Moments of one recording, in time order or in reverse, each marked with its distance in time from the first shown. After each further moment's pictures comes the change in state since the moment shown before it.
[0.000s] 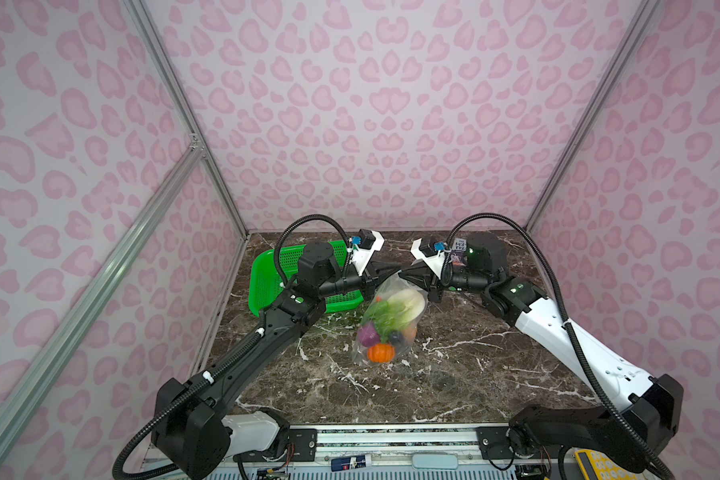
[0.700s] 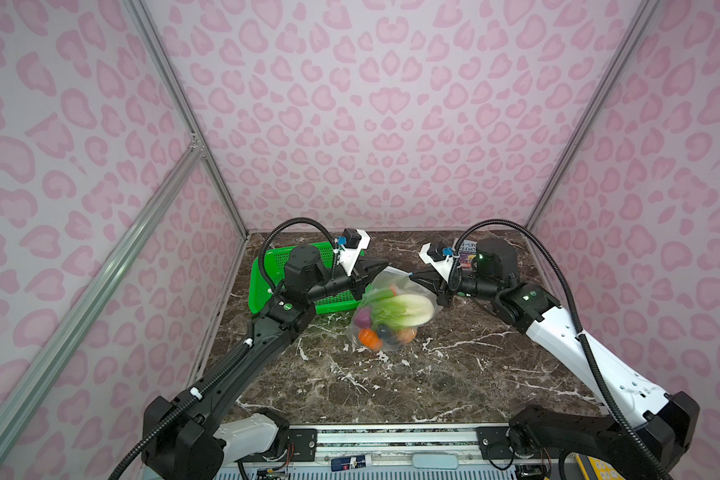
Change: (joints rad) left arm 0.063 -0.080 -0.062 0.005 -0.068 -0.021; right arm -0.023 -0.088 -0.053 -0.078 0.100 -0.026
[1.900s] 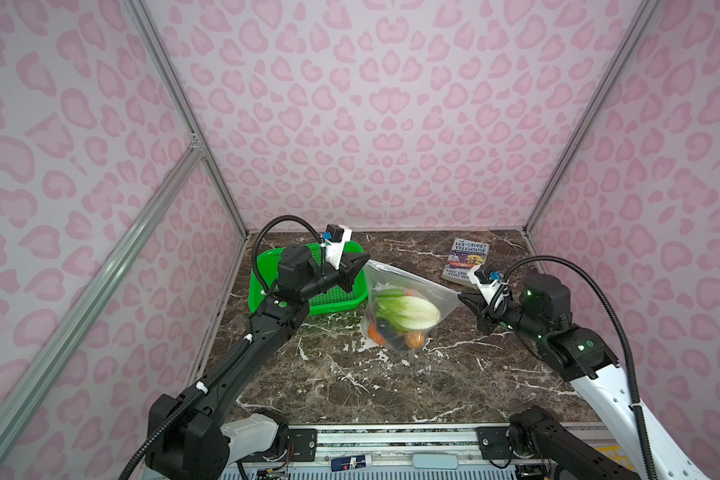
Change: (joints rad) left arm 0.093 0.024 -0.039 0.008 -0.098 -0.072; right arm -0.161 -0.394 -0.211 -0.248 0.214 0.080
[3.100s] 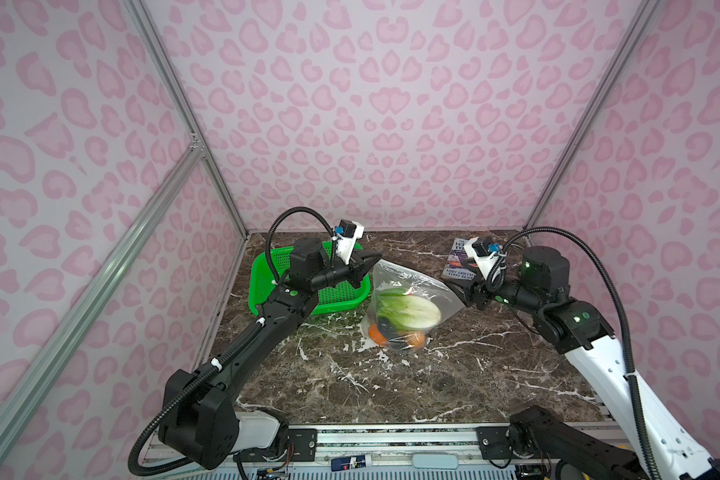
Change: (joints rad) left arm -0.037 0.116 0.076 0.016 0.122 -0.020; right arm 0.040 0.222 0.237 0.041 -0.078 0.023
